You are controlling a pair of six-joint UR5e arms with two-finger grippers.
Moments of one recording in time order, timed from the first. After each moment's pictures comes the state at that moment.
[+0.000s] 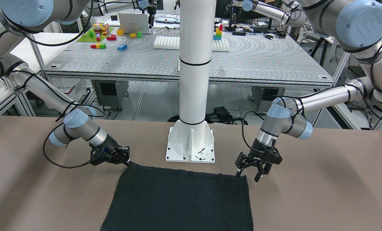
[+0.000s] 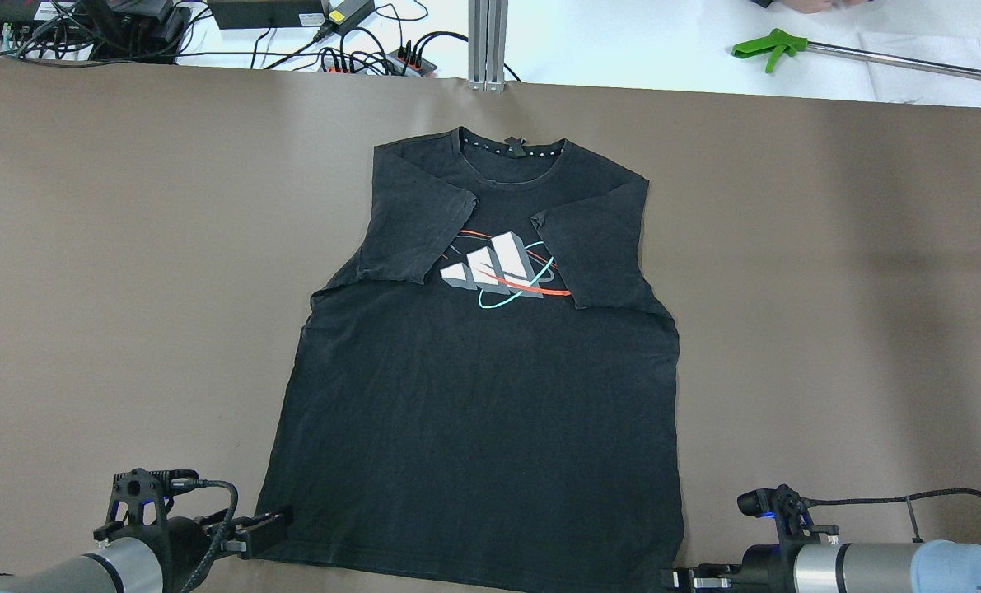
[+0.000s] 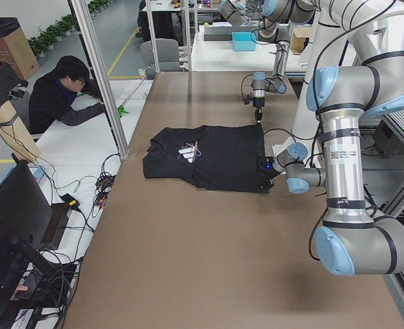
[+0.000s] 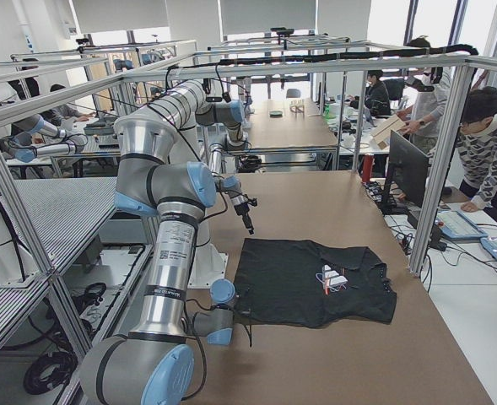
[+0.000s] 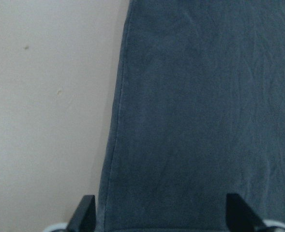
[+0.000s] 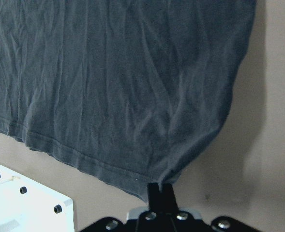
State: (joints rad) left arm -0.07 -1.49 -2.11 -2.26 -1.20 -1.59; right arm 0.23 -1.75 1.90 -0.35 1.77 1.50
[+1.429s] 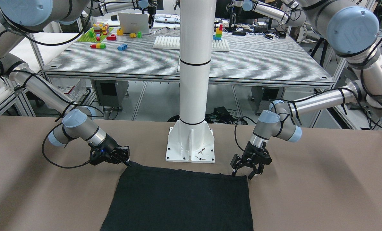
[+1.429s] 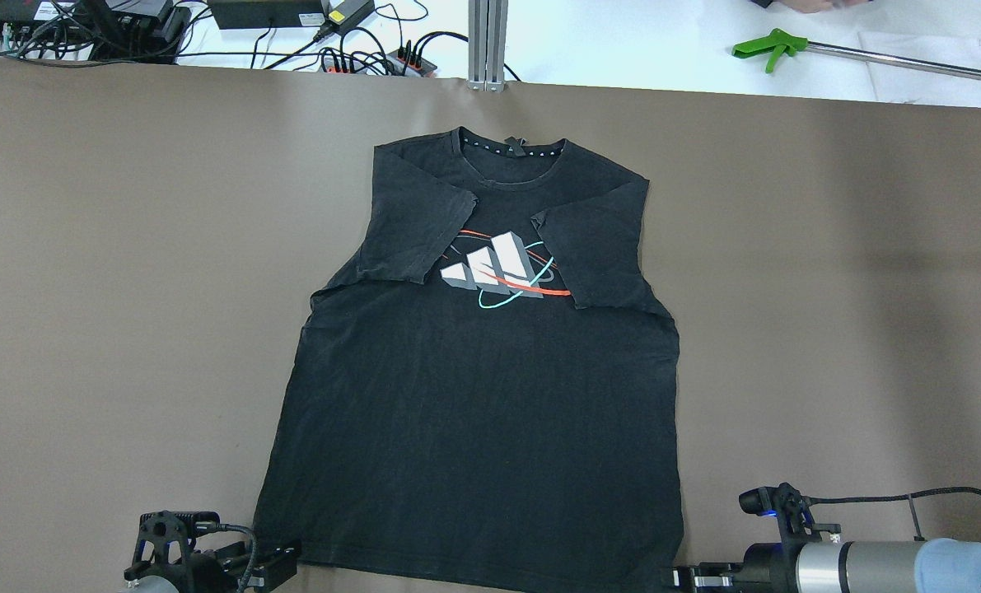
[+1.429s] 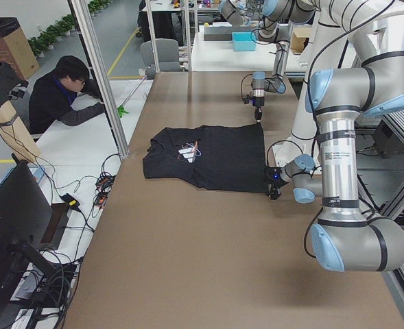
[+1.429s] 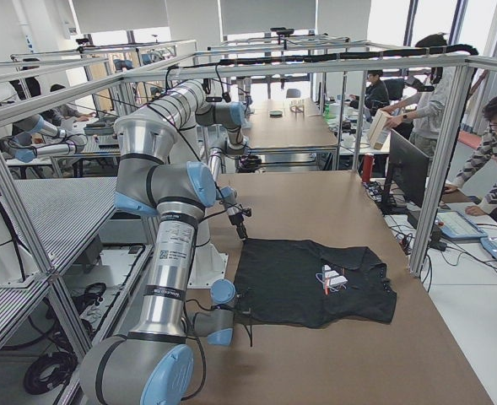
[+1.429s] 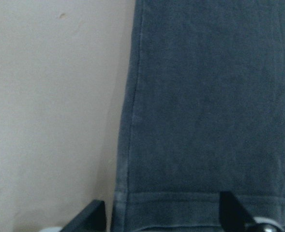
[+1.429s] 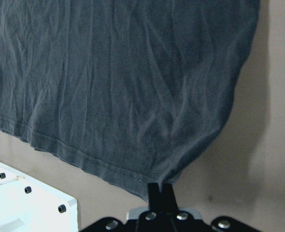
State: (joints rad) left arm 0.01 -1.52 -1.96 -2.35 -1.13 -1.61; right arm 0.24 -1.75 1.90 -0.33 1.77 1.50
